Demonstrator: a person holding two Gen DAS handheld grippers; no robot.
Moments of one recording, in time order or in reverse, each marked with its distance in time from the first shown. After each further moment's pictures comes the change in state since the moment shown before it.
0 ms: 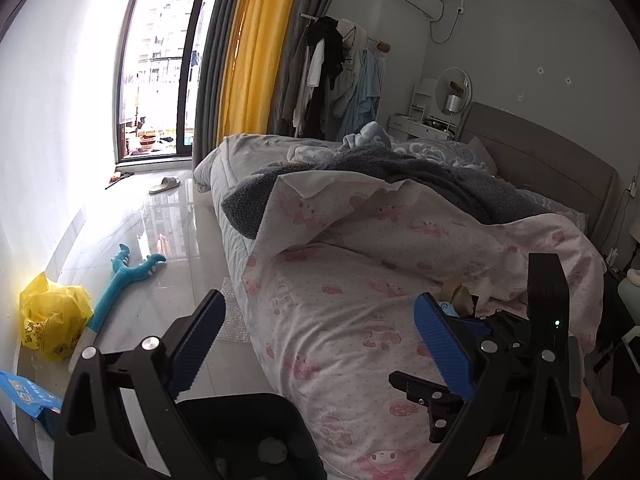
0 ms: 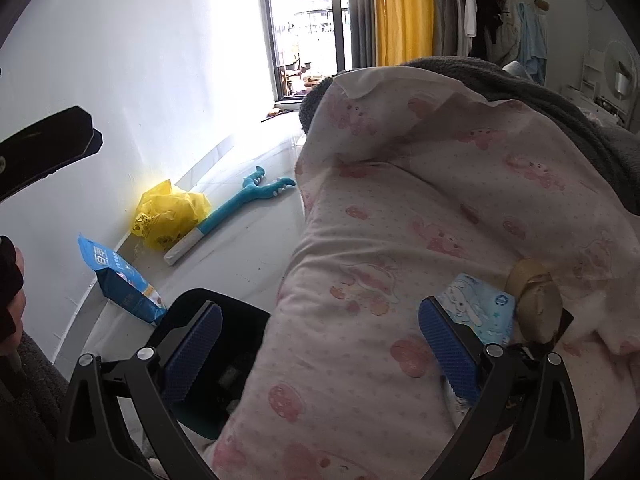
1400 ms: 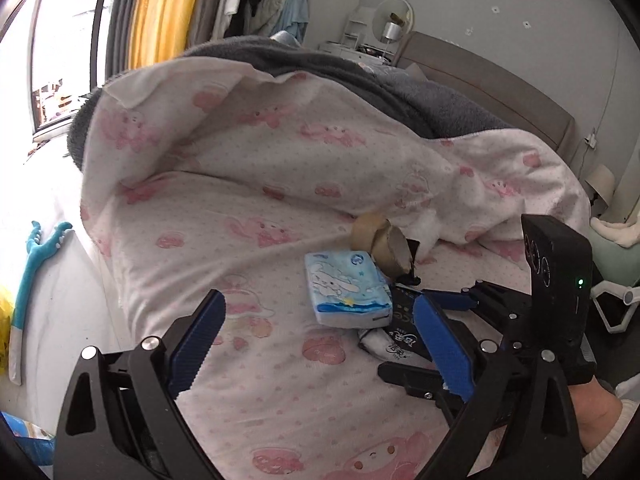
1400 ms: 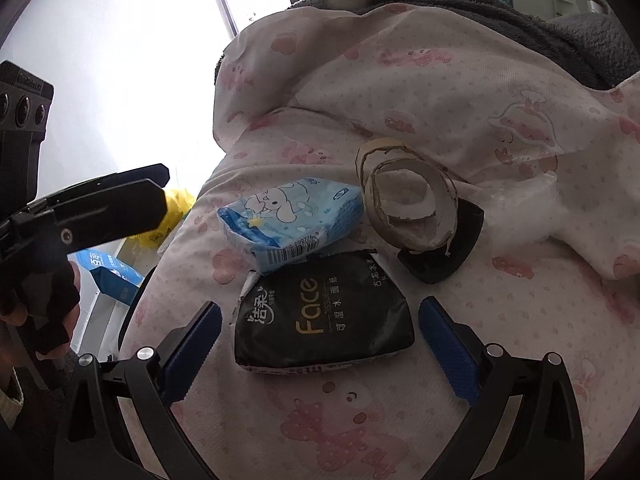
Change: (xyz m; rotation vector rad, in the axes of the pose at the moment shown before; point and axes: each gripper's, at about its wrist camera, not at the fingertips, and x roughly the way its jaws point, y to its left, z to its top) left arm 0.137 -0.103 -0.031 0.079 0.261 -0.253; right arm 0.005 -0.117 -0.053 0.148 0.093 0.068
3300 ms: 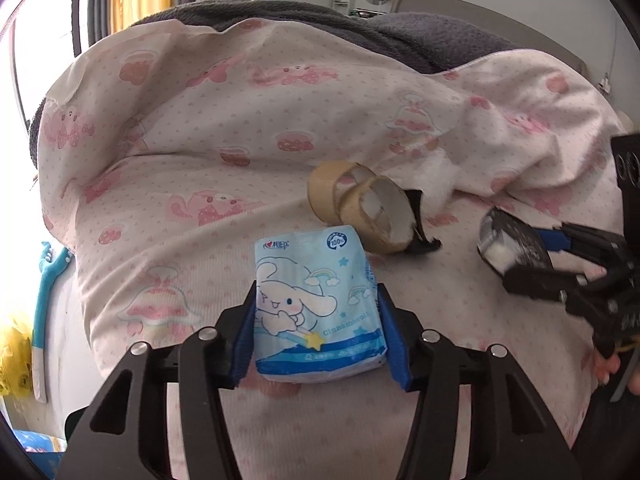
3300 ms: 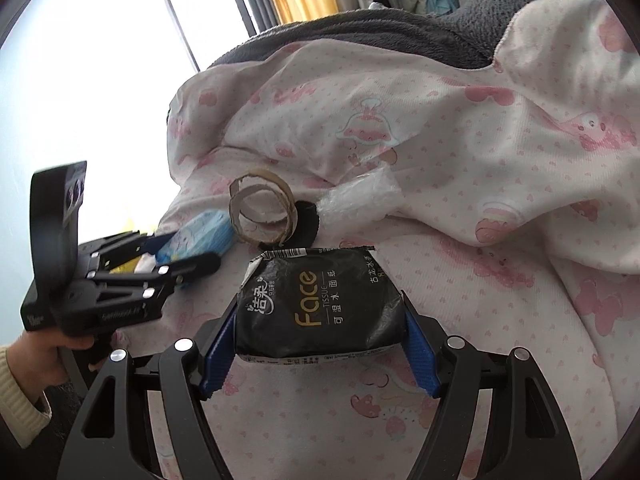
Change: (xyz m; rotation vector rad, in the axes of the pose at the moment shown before) left arm 0.065 -0.039 -0.016 0.128 0.098 0.110; right arm -0.072 -0.074 -0.032 0.163 -0.094 -0.054
